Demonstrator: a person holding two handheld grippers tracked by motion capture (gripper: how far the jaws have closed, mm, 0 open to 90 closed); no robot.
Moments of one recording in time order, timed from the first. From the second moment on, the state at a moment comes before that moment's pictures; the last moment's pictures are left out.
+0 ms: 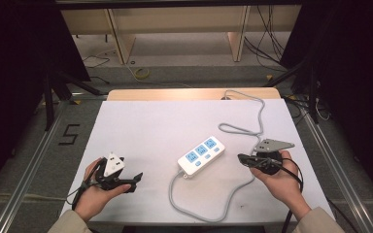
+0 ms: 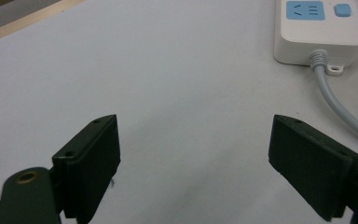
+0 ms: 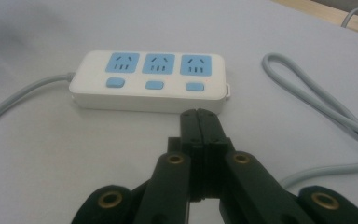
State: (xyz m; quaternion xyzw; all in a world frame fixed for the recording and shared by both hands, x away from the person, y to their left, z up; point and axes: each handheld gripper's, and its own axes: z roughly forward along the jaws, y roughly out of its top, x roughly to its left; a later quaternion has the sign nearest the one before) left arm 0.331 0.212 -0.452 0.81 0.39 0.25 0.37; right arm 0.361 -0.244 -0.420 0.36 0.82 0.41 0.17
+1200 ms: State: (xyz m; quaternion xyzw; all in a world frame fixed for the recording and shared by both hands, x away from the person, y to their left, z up) left arm 0.331 0.213 -0.453 0.81 0.39 0.25 0.37; right arm 0.374 -0.211 -0.412 0.34 0.84 0.39 0.15
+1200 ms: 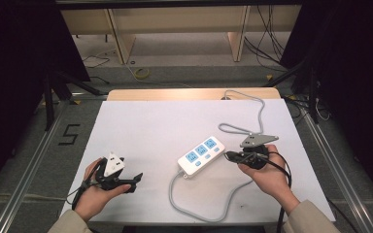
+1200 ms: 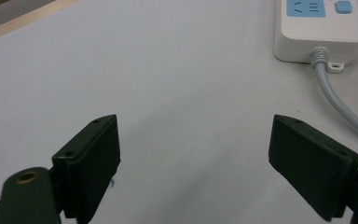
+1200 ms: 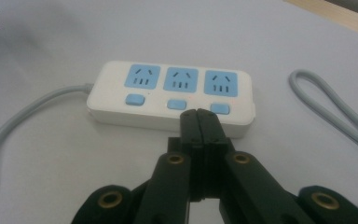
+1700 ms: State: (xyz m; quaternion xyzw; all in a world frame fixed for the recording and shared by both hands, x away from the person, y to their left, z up) left arm 0.331 0.214 -0.453 0.81 0.39 0.25 0.37; right arm 0.381 -0.197 -0.405 0.33 0.84 0.40 0.15
